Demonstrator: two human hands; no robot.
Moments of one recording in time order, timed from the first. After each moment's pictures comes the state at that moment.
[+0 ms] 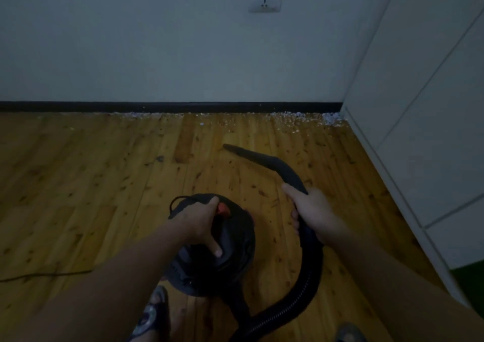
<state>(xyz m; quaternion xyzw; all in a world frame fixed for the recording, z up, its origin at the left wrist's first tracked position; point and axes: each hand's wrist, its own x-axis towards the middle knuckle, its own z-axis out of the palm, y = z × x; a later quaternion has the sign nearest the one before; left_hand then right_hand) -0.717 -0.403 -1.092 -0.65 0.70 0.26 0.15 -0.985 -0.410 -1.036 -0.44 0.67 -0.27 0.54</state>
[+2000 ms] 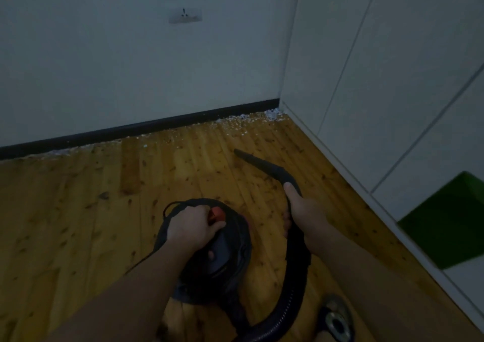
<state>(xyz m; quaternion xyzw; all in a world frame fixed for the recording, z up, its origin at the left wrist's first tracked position) -0.763 -0.451 -1.112 -0.64 0.76 0.12 0.00 -0.999 -0.393 -1.039 -0.23 0.75 -0.38 0.50</state>
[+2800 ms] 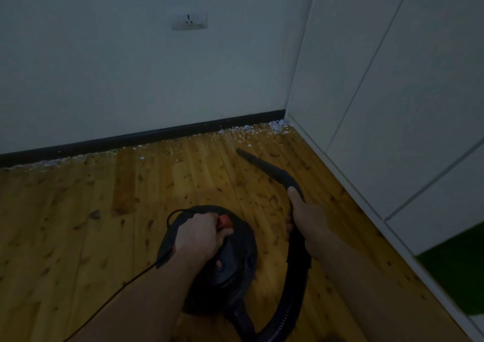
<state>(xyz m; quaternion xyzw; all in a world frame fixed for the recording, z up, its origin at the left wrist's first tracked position) -0.784 -0.533 -1.107 -0.65 0.75 0.14 -0.03 -1.005 -0.500 -1.045 -0.21 0.75 -0.40 0.48</state>
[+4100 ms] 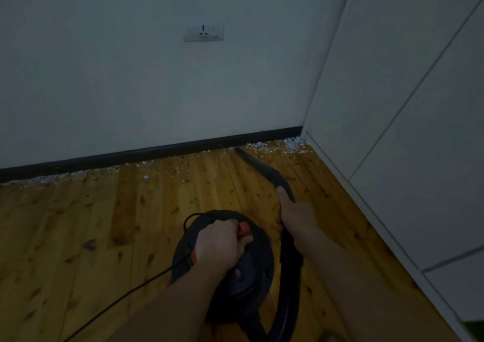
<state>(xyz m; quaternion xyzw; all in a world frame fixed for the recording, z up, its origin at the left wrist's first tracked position) -0.804 -0.665 -1.110 -0.63 0.77 0.12 -0.06 -0.974 -0.670 -1.049 -0.28 0.75 -0.36 0.48</state>
